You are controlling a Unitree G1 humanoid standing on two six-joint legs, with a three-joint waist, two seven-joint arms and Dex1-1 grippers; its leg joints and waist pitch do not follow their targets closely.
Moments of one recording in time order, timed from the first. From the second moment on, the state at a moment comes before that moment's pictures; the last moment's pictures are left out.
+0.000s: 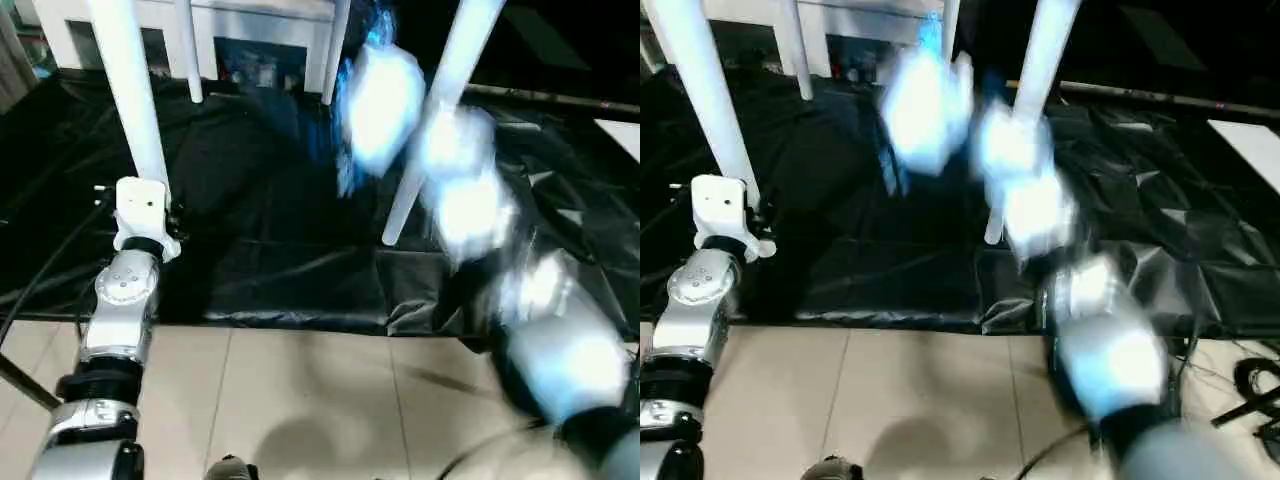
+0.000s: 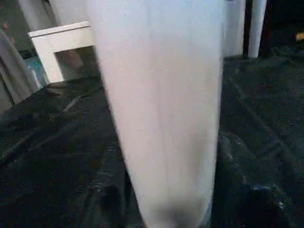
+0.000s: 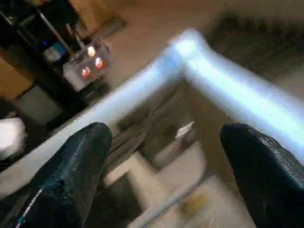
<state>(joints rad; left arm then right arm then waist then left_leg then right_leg) -0.51 0.33 0.18 0.62 0.05 -0.13 -0.10 -0.87 -0.13 0.22 0.67 -0.04 -0.79 0.55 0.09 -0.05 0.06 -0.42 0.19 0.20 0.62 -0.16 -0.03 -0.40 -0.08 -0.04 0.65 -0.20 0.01</state>
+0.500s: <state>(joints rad) -0.48 0.42 0.21 0.65 0.02 -0.18 -0.16 -0.44 -0.14 0.16 0.28 0.10 -0.44 0.46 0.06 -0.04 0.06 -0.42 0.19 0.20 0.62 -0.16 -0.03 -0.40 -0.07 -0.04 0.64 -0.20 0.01</state>
